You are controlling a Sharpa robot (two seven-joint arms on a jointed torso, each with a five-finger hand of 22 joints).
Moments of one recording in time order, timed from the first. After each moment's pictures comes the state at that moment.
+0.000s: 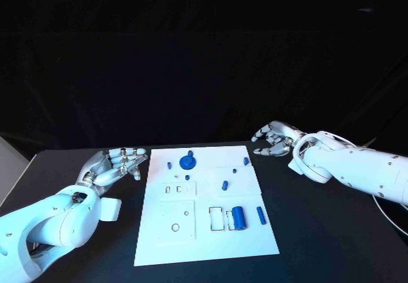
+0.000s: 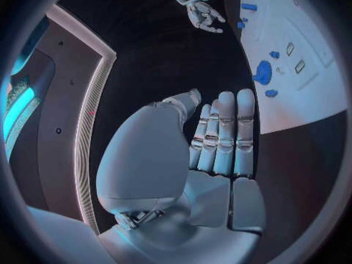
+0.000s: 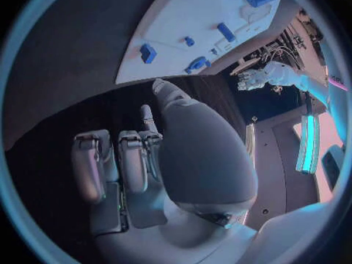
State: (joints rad) left arm 0.97 -0.94 0.25 1.61 -0.27 -0.40 0.32; left_hand 1.48 -0.22 0.50 0.19 0.05 0.90 0.19 0.26 0.24 1.14 0.13 0.07 0.07 1.09 0.05 0.87 0.68 0.17 0.97 0.15 1.03 0.60; right arm 1.35 -0.93 -0.13 1.25 -1.13 -0.39 0.11; right_hand 1.50 -0.24 0.23 0.23 0.29 0.96 0.16 0.14 0.28 1.47 0.08 1.57 1.31 1.47 0.00 1.56 1.31 0.01 1.47 0.10 1.55 1.31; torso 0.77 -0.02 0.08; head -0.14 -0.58
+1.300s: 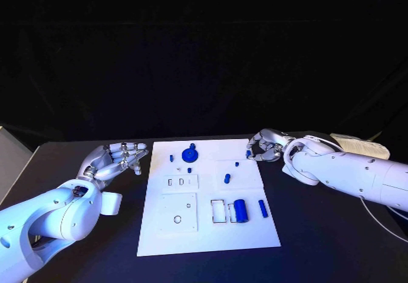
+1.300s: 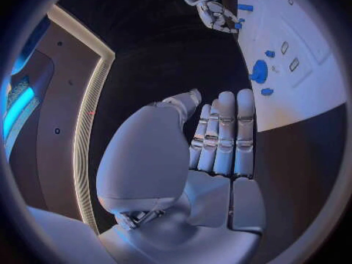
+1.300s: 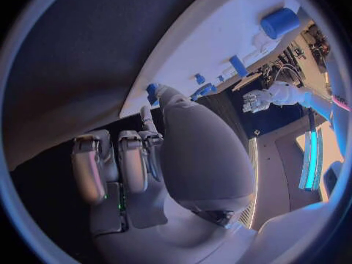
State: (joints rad) left arm 0.96 -0.95 0.25 1.62 -0.27 -0.39 0.32; left_hand 1.48 -0.22 0.50 0.19 0.05 0.90 0.19 0.26 0.24 1.14 0.13 0.07 0.08 1.09 0.05 0.87 0.68 0.17 0.97 0.15 1.04 0.60; right arm 1.28 -0.83 -0.13 1.16 -1.24 -0.37 0.06; right_hand 1.48 -0.22 0.21 0.27 0.29 0.94 0.17 0.13 0.28 1.47 0.08 1.57 1.31 1.47 0.00 1.56 1.31 0.01 1.47 0.10 1.57 1.31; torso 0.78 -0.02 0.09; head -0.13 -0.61
